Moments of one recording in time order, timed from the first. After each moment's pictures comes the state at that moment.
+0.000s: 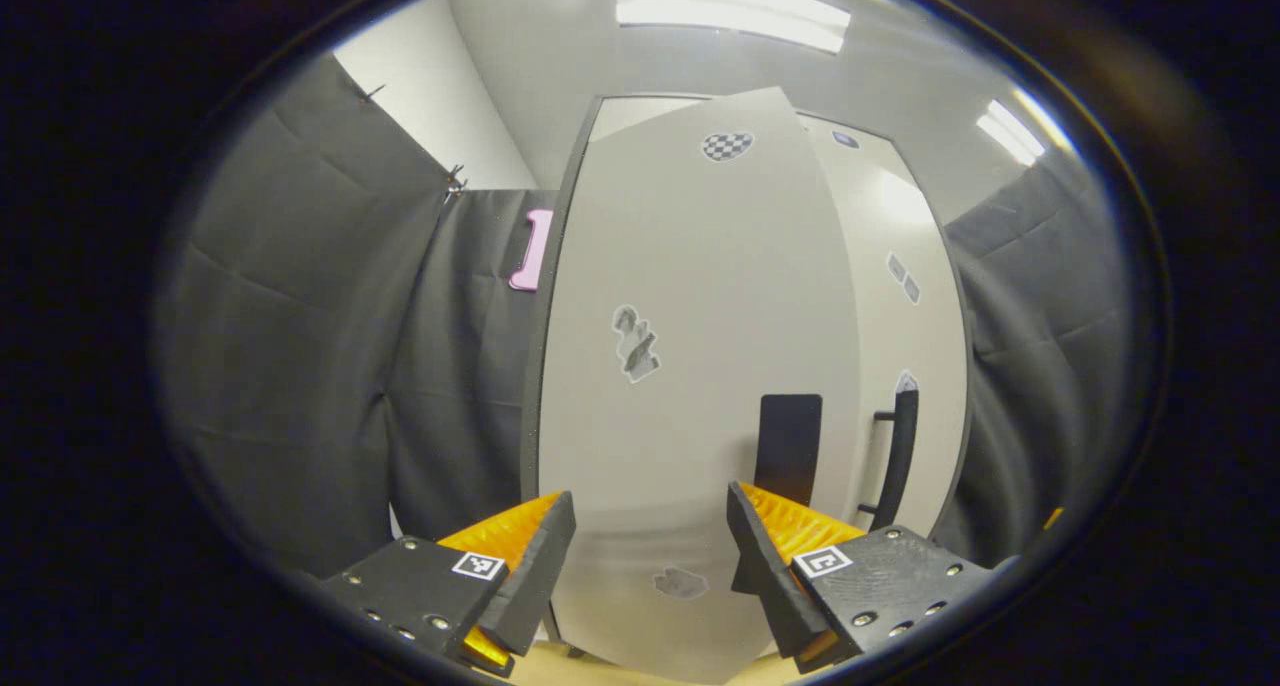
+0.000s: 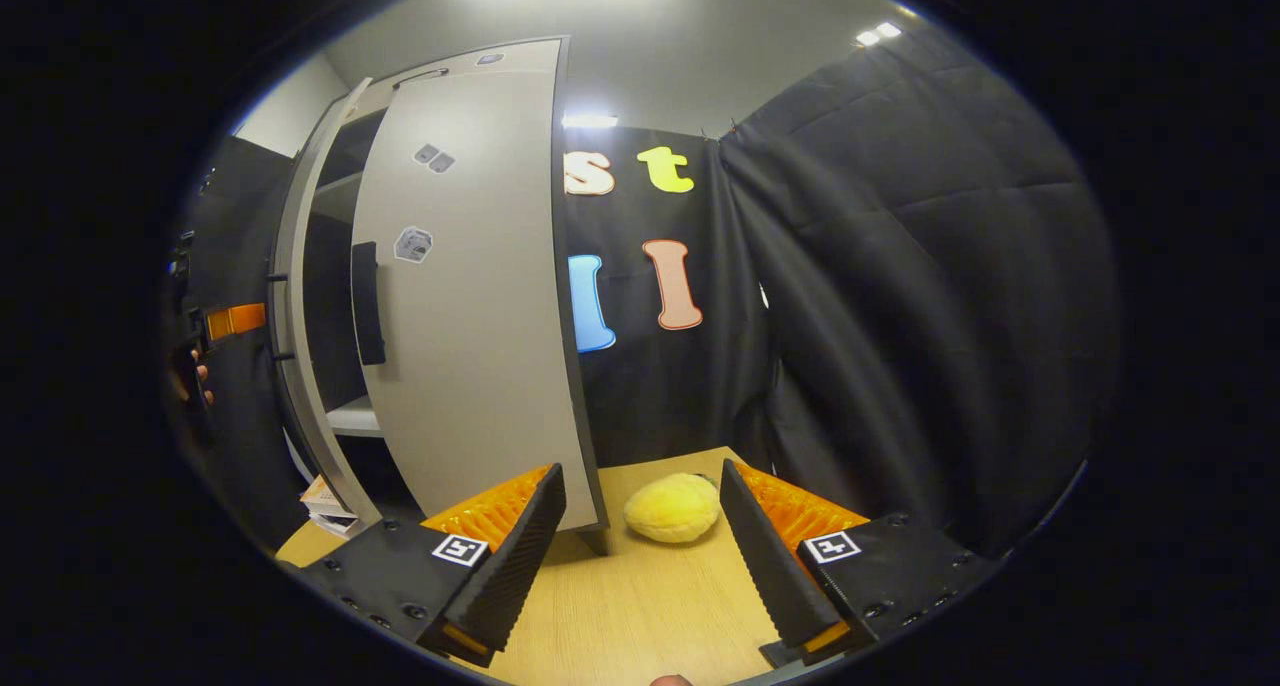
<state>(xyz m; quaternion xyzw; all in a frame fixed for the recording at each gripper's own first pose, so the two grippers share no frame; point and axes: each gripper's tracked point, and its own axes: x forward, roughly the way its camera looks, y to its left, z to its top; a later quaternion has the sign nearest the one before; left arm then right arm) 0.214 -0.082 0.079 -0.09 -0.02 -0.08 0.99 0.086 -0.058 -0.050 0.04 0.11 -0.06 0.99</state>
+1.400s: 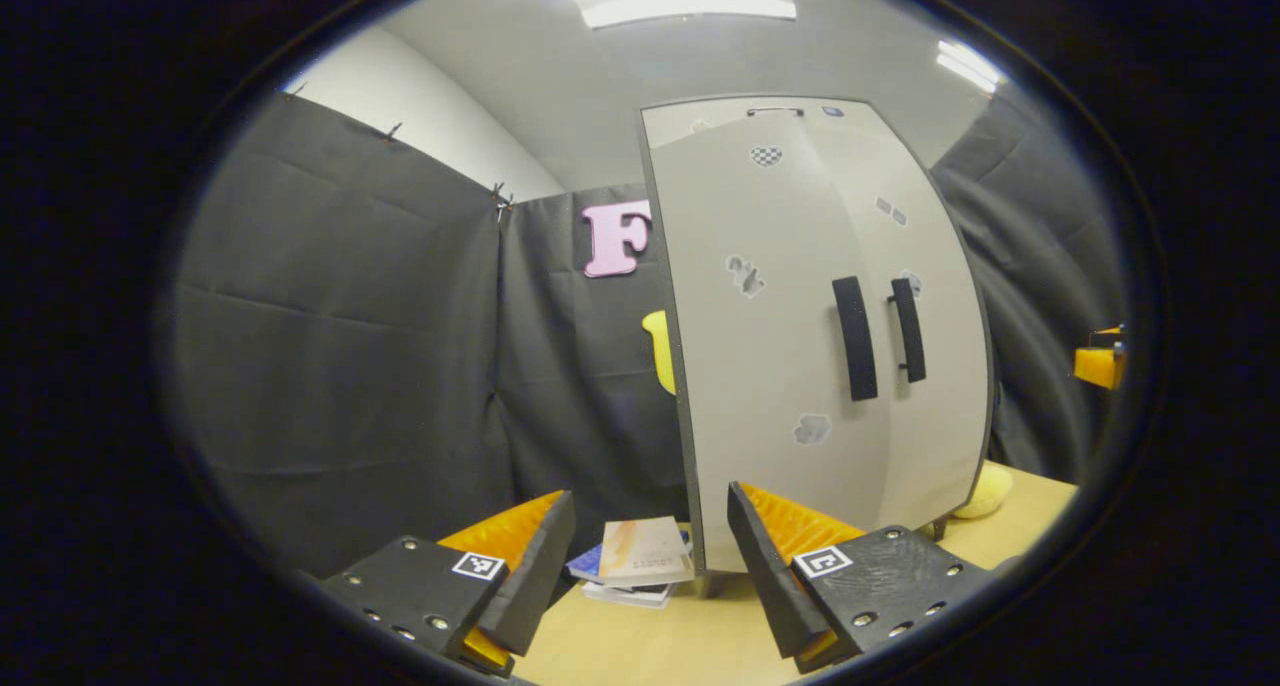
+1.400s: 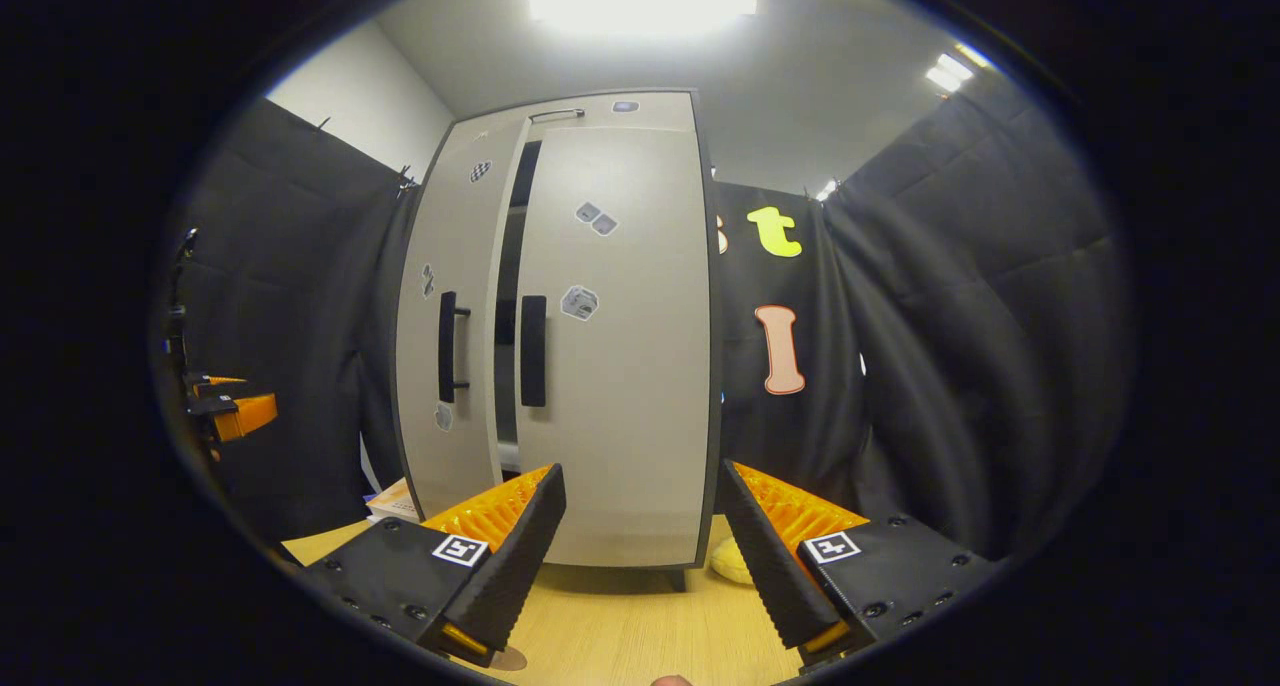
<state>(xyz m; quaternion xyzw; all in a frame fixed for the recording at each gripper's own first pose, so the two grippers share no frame) 0.068 0.057 0.003 0.02 0.02 -0.01 1.00 0.066 0.050 0.002 -0.01 0.02 0.06 1.00</state>
